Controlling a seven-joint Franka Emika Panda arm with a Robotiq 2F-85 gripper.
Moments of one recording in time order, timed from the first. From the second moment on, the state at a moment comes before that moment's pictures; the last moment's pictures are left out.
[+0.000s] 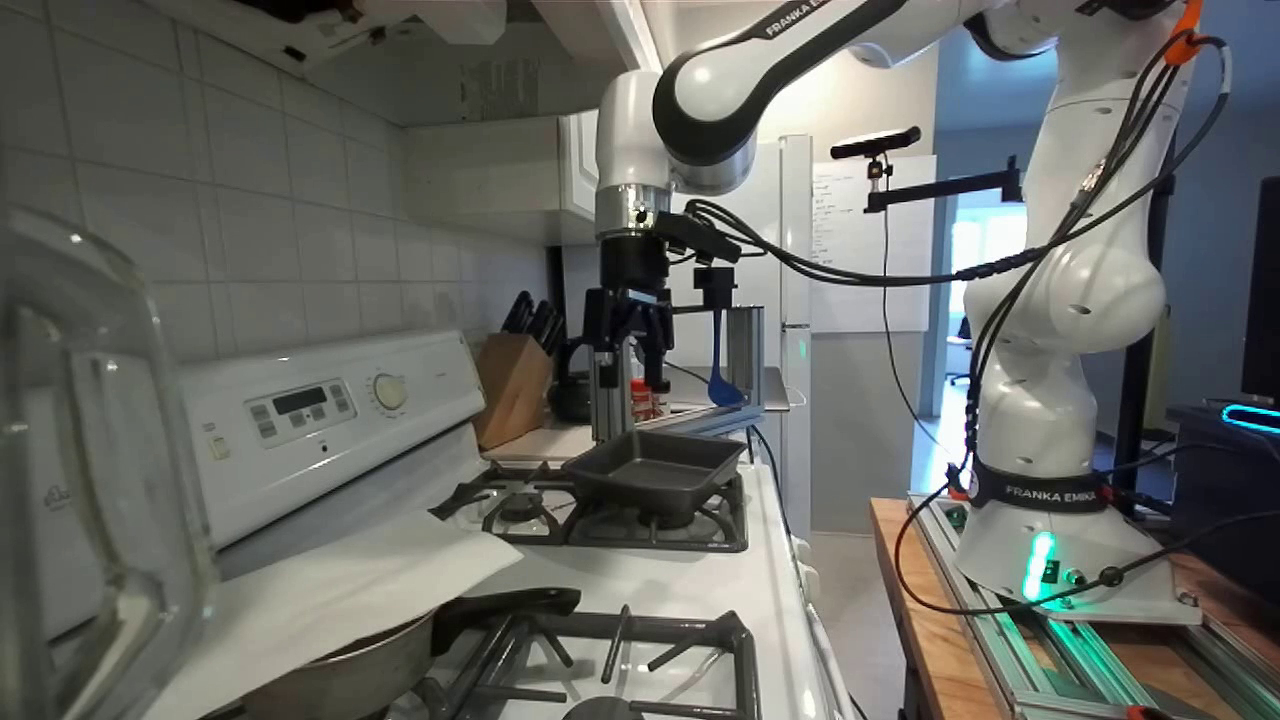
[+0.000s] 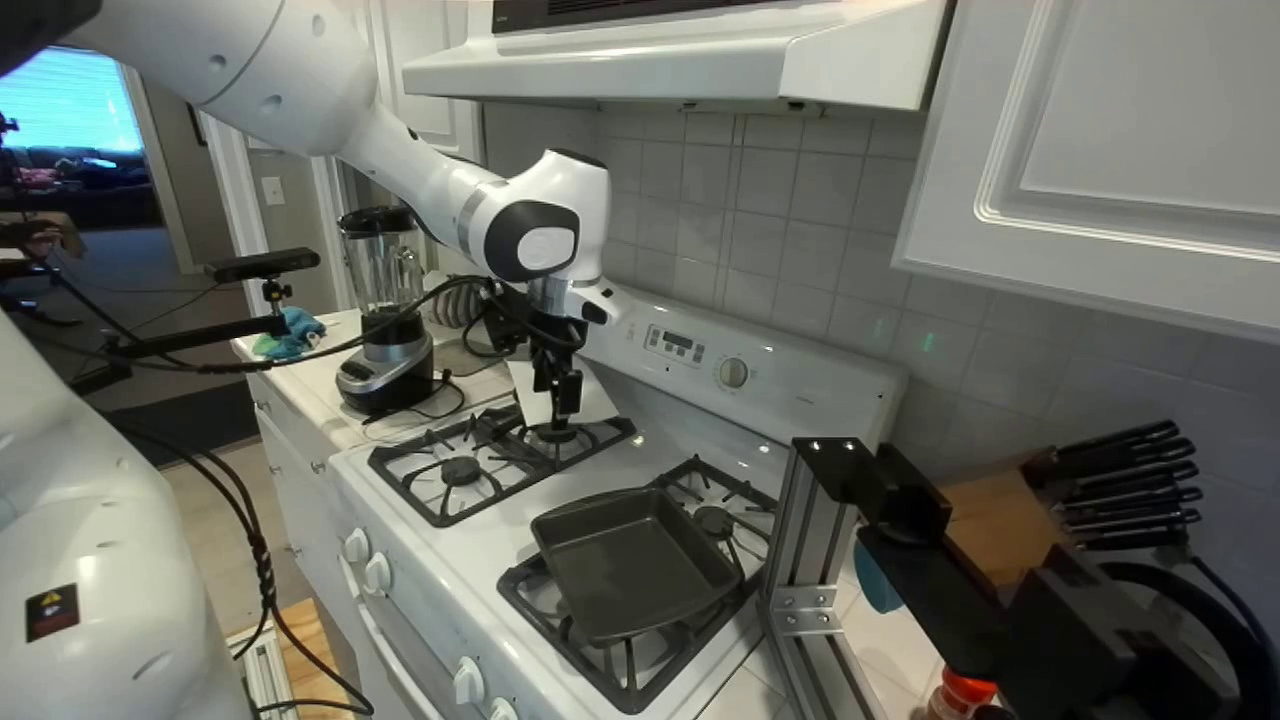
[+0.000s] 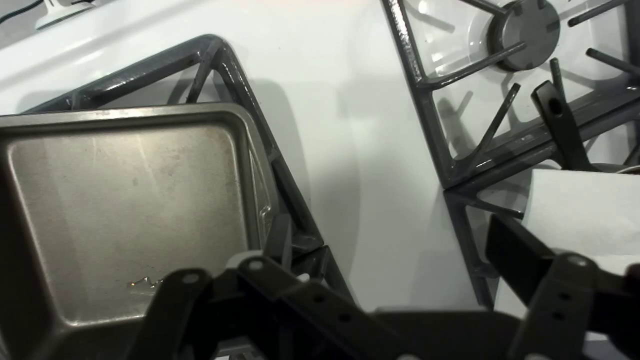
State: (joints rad) arm 0.08 -0.23 0.17 -2.39 0.22 2.19 0.40
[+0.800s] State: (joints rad) arm 0.13 -0.13 0.19 -2.39 0.23 2.40 0.40
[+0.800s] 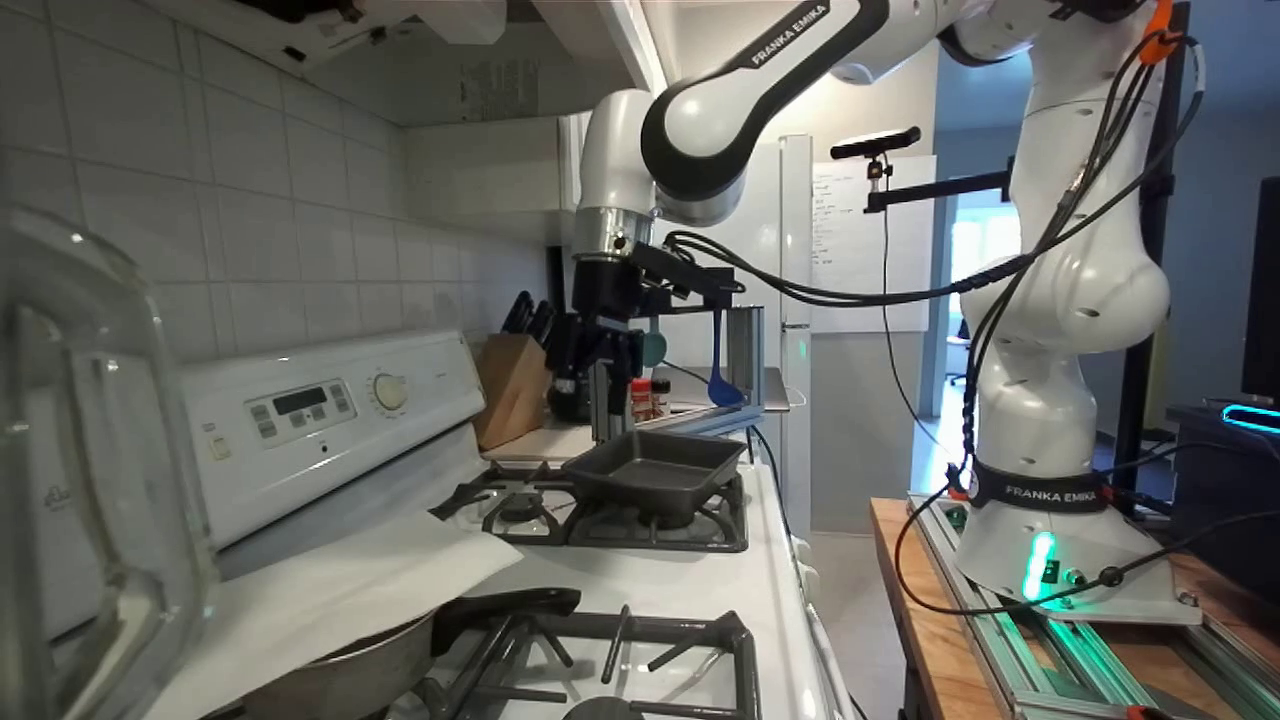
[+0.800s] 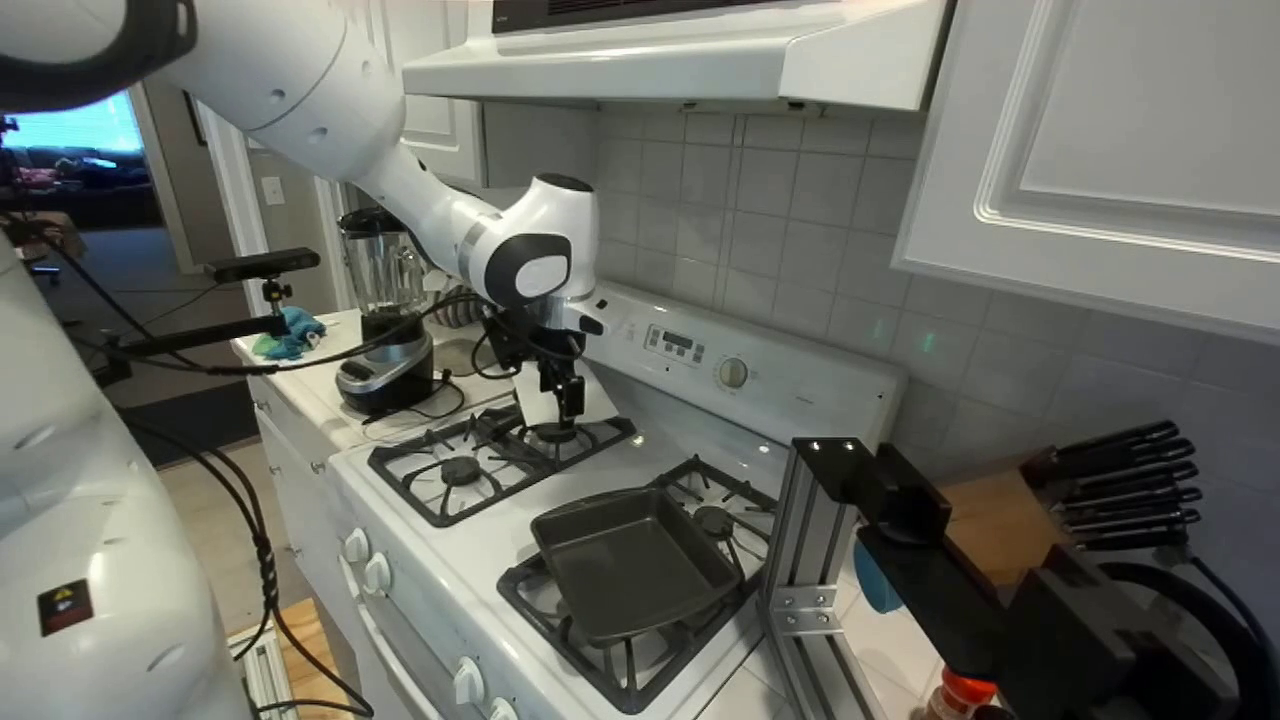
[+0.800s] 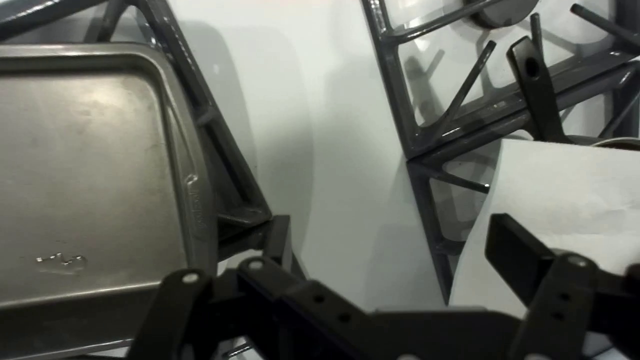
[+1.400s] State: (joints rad) arm 0.19 0.10 0.22 -2.28 0.32 2.59 0.38
